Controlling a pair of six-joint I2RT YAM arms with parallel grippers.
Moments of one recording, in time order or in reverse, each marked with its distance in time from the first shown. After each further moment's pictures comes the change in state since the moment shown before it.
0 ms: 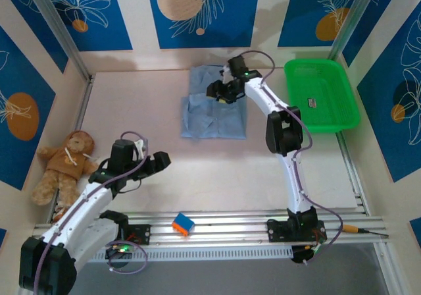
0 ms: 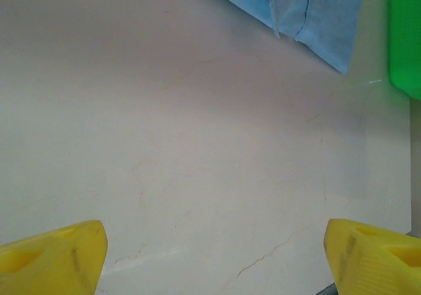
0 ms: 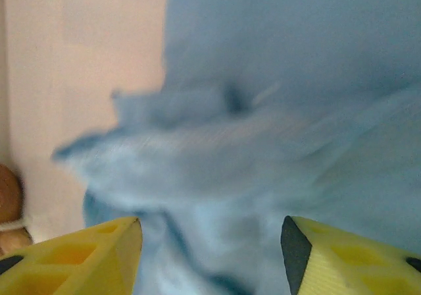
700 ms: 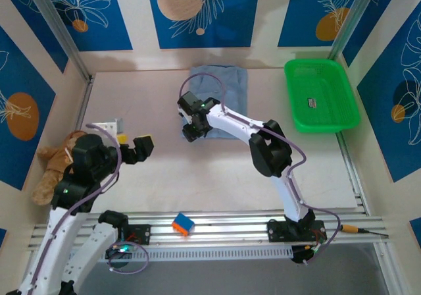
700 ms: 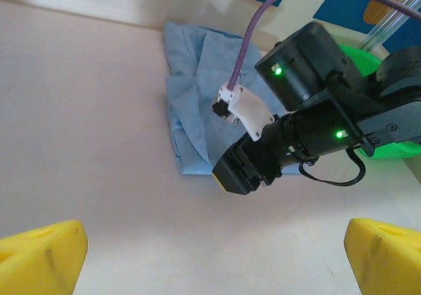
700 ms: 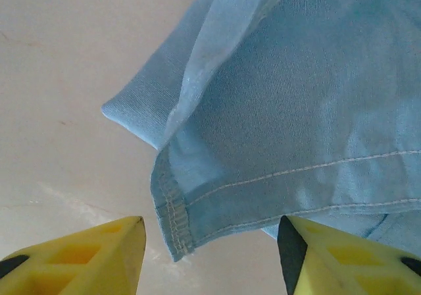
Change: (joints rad) left arm 0.017 -0.272 0.389 -0.271 -0.246 0.325; right arm 0.391 -0.163 -0.278 -0.105 0.565 -0.340
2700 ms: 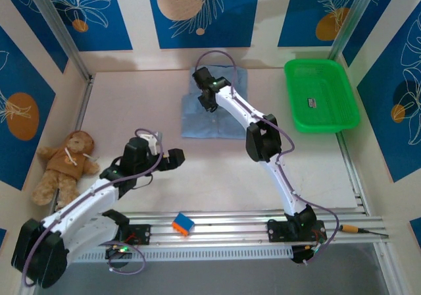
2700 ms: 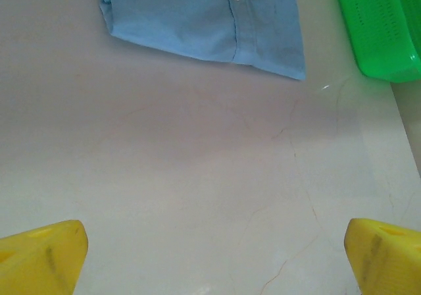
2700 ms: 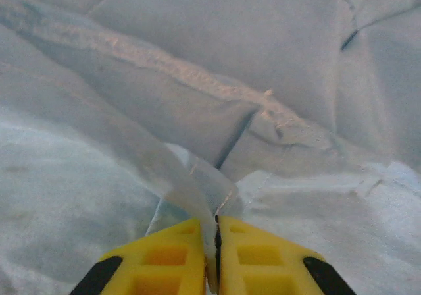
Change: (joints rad) left arm -0.233 0.371 -0.393 0.544 0.099 -0.309; right arm -0.213 0.343 0.564 -0.084 0.244 -0.095
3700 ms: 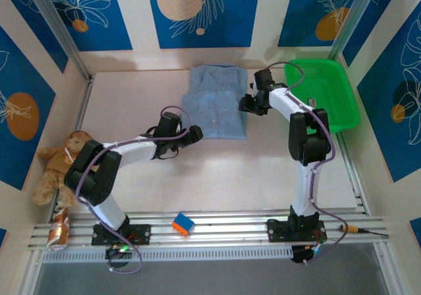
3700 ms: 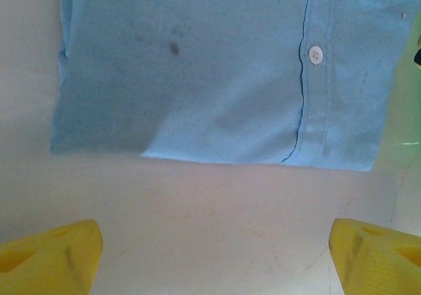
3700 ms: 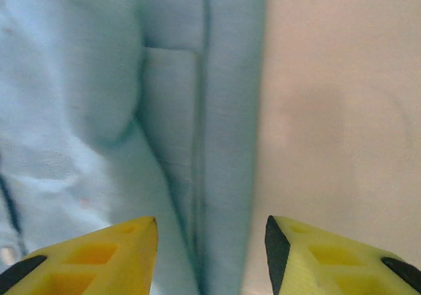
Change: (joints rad) left arm -0.019 0.724 0.392 0.181 -0.069 -0.161; right arm -0.367 -0.465 -0.828 0.354 -0.566 0.361
